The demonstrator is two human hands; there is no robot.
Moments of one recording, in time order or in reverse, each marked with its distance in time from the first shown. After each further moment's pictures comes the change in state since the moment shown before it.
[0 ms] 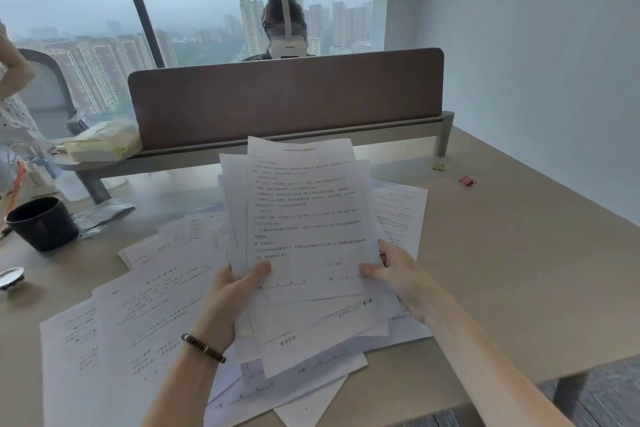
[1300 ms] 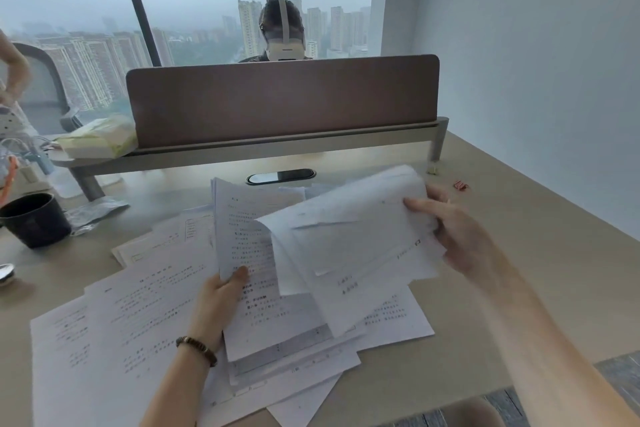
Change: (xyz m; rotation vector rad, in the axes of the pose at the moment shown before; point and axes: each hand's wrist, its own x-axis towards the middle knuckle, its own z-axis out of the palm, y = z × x) left_hand 0.011 -0.024 -0.015 0.223 0.175 -0.115; right_hand -0.015 -0.070 -0.065 0.300 0.044 -0.228
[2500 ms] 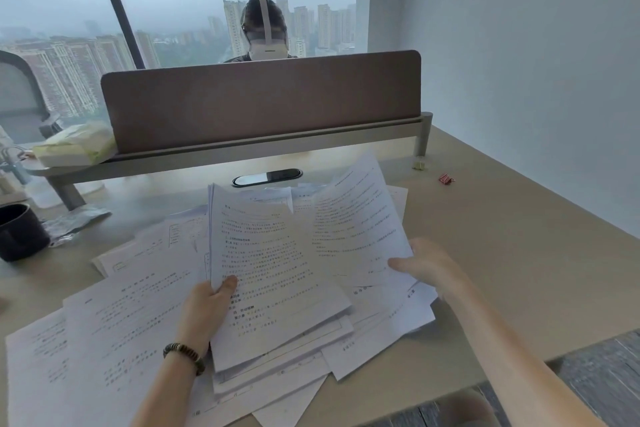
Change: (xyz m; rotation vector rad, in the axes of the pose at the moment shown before) left_hand 0.025 -0.025 -0.002 0.229 0.038 0.025; right_hand -0.001 0.062 -0.025 -0.788 0.181 0.376
